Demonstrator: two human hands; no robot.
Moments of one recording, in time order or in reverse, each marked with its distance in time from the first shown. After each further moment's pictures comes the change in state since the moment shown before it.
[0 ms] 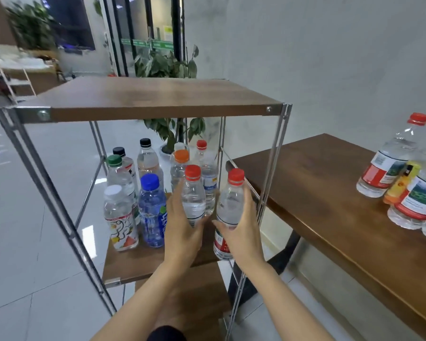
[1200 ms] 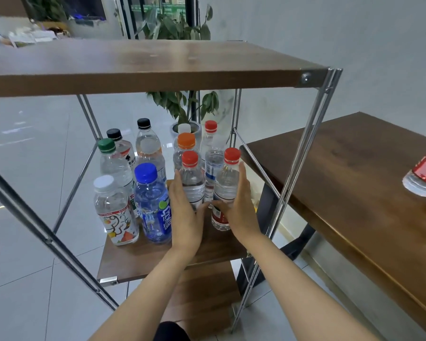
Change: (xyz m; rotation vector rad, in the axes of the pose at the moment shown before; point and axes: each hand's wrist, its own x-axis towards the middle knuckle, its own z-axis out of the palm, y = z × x) left_hand 0.035 -0.069 0.043 0.144 0.086 -0.116; right_hand 0.075 0.068 0.053 -0.012 -0.120 -0.024
